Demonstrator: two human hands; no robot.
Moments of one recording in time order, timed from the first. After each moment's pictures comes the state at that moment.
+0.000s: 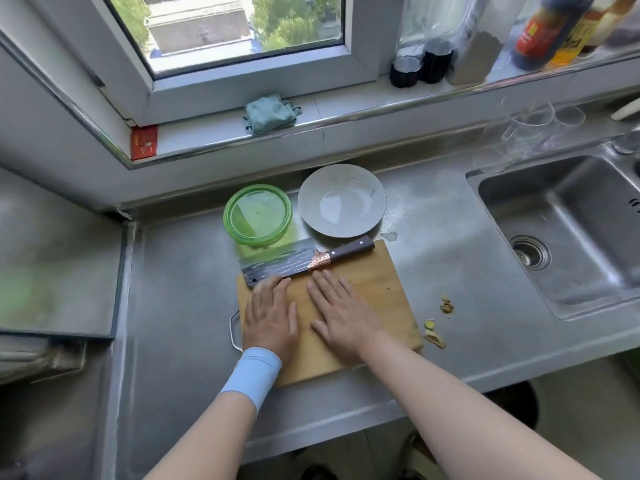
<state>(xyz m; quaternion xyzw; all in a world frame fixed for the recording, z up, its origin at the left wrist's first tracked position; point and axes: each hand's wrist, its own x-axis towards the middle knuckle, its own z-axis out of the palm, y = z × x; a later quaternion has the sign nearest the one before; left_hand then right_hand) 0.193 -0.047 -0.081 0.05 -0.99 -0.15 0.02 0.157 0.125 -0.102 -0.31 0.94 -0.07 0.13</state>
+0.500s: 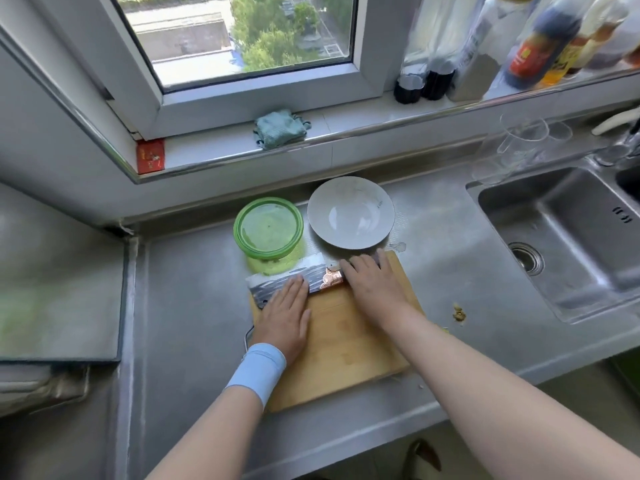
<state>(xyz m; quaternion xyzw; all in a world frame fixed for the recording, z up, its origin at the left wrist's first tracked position) 0.163 -0.084 -0.090 -0.11 -0.98 -0.12 -0.08 0.098 0.124 -0.068 -0.22 0.97 0.04 0.01</state>
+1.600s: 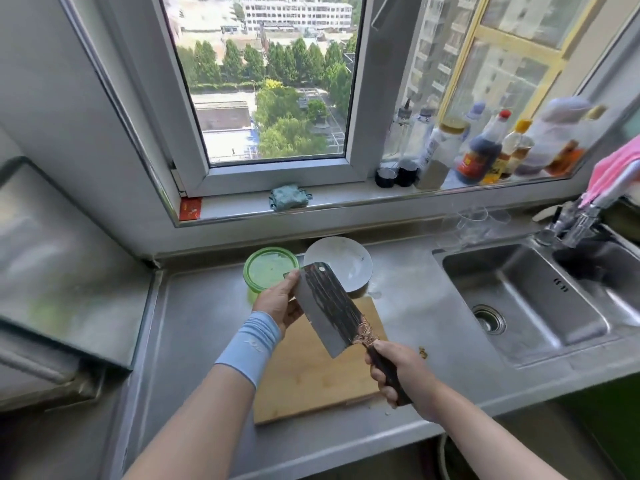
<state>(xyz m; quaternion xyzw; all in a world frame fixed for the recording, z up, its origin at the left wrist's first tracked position) 0.147 -0.047 0.074 0.31 -0.48 -0.81 -0.08 0.229 0.191 0.080 0.11 0.67 -0.66 0.33</state>
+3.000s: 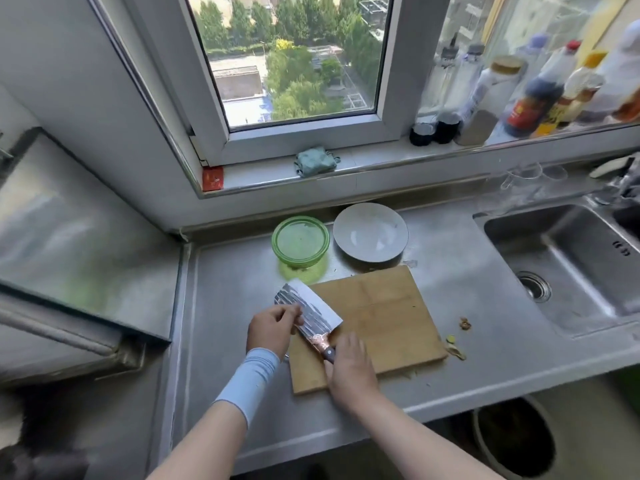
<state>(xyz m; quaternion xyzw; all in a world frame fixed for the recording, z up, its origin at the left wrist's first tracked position) 0.222 -0.113 0.004 0.26 -0.78 -0.56 -0.03 0.257 0.044 -0.054 -0.05 0.96 -0.23 0.15</state>
